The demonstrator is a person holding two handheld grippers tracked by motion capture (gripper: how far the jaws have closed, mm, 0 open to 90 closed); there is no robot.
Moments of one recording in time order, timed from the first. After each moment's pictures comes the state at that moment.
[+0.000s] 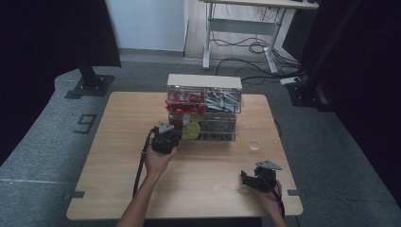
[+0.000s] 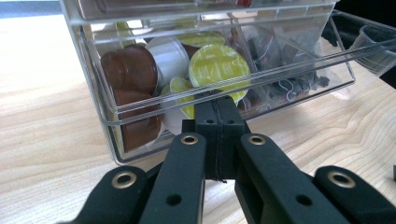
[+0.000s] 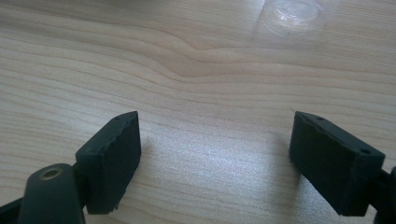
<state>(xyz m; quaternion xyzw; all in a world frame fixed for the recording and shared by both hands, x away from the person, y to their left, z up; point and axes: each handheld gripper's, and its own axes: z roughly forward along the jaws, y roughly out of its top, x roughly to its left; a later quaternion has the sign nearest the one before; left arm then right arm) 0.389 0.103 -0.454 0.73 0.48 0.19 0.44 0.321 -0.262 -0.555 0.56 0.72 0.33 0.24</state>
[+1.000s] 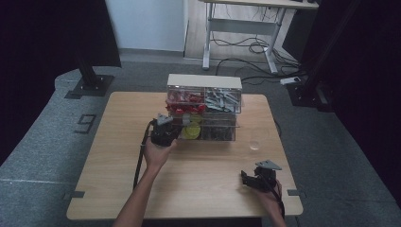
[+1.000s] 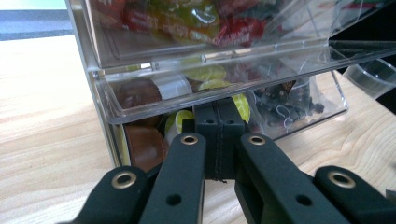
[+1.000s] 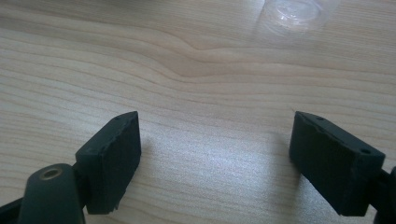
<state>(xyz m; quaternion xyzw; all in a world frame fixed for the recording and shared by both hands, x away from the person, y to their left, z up) 0.403 0.105 -0.434 0.72 0.49 0.19 0.45 0.321 -0.262 -0.555 0.56 0.72 0.33 0.24</state>
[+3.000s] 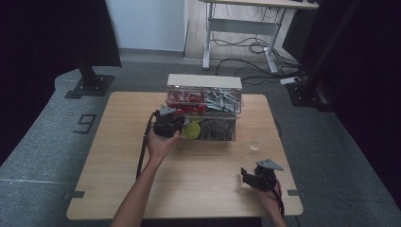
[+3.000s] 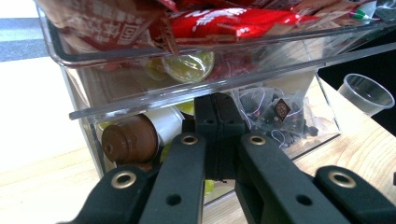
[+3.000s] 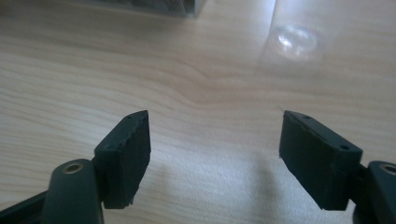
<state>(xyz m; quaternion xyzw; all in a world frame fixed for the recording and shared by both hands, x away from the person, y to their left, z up) 0.424 0.098 -0.418 0.73 0.47 0.18 0.46 0.317 -0.258 -0.541 0.54 0.71 0.36 0.25</state>
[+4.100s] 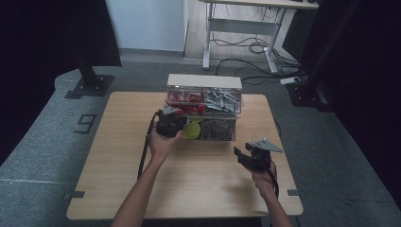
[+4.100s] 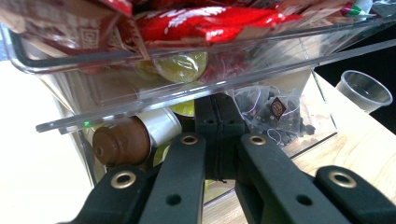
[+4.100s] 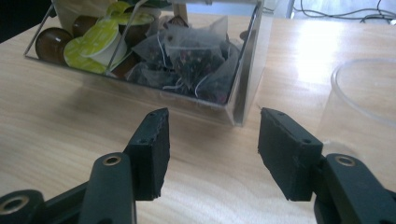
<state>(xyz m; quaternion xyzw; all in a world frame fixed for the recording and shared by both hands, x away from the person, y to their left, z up) 0.426 0.091 -0.419 0.73 0.47 0.18 0.46 0.351 -0.231 -0.479 0.49 0.70 0.45 0.25</state>
